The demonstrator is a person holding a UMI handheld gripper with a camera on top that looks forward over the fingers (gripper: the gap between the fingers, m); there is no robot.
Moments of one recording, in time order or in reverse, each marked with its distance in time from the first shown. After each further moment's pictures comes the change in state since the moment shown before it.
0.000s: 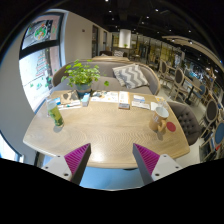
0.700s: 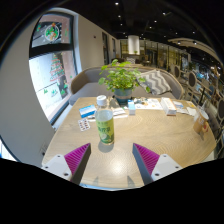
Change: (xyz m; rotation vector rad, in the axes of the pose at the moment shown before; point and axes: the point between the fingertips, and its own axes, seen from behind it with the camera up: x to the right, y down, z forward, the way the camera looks) arm -0.284 -0.035 0.099 0.105 -0.121 0.042
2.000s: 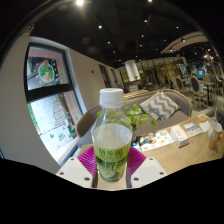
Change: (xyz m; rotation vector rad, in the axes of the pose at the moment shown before) arm 0.041 -0.182 0.058 0.356 -0.152 0.198
